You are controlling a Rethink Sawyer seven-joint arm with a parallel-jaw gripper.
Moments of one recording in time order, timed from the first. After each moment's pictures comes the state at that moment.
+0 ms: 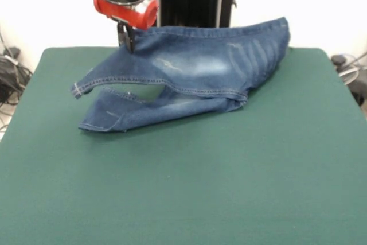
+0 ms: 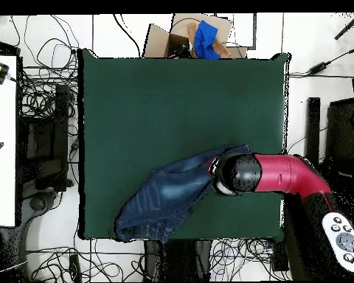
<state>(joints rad) -0.74 -0.80 0.41 1.79 -0.52 0.83 2.18</state>
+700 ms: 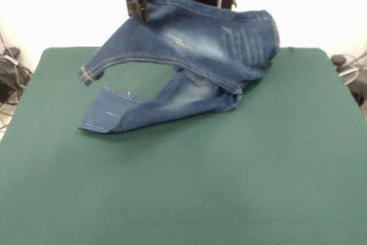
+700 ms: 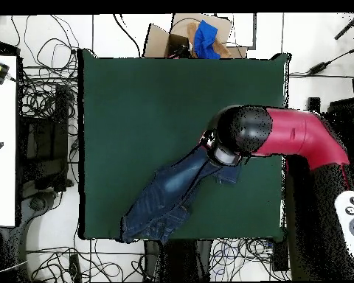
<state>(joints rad) -0.68 -0.85 0.50 1.58 -0.38 1.17 2.13</state>
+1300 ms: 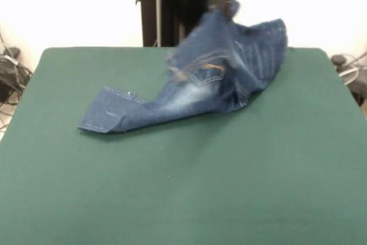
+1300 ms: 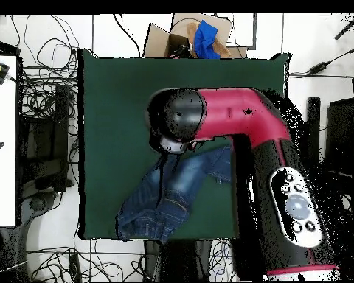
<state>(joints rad) -0.48 -0.87 0.49 1.54 -0.33 1.17 2.13</state>
